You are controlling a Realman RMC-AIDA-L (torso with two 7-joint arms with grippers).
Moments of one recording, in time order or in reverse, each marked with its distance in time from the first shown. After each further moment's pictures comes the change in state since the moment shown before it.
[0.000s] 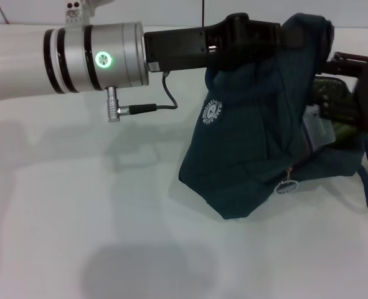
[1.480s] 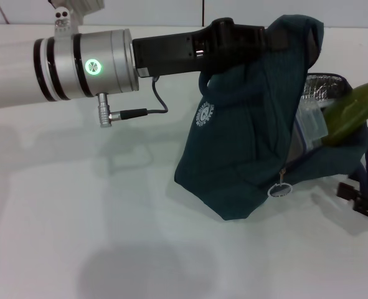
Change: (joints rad) left arm 0.027 0.003 -0.016 -0.012 0.000 0.000 0.018; right arm -0.167 0.009 0.293 0.303 -0.309 0.070 -0.128
